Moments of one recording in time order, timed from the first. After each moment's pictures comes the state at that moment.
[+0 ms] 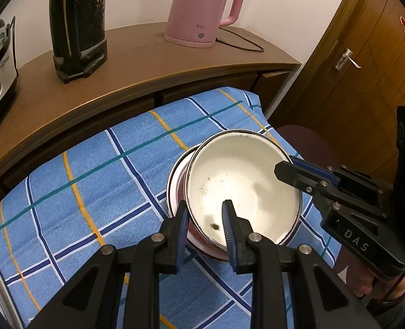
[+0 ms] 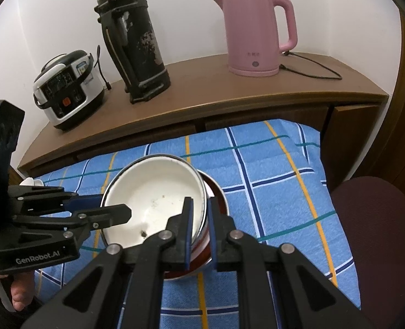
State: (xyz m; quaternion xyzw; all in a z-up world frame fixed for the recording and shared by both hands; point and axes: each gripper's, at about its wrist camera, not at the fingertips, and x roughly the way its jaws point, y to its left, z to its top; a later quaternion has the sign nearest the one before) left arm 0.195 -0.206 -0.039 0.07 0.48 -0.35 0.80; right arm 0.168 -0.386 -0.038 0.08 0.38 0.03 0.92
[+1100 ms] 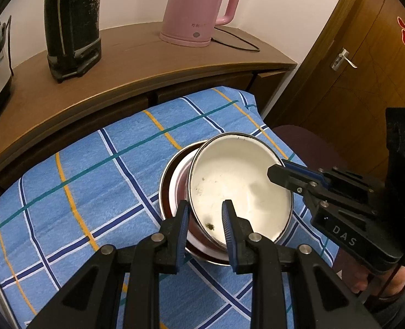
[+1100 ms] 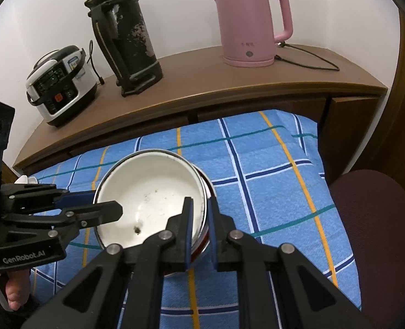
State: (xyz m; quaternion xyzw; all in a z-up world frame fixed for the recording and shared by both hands) left arm 0.194 -0.208 -0.043 0.06 0.48 -0.36 0.80; right arm 0.171 -0.394 -0.048 0.08 0.39 0.03 0.91
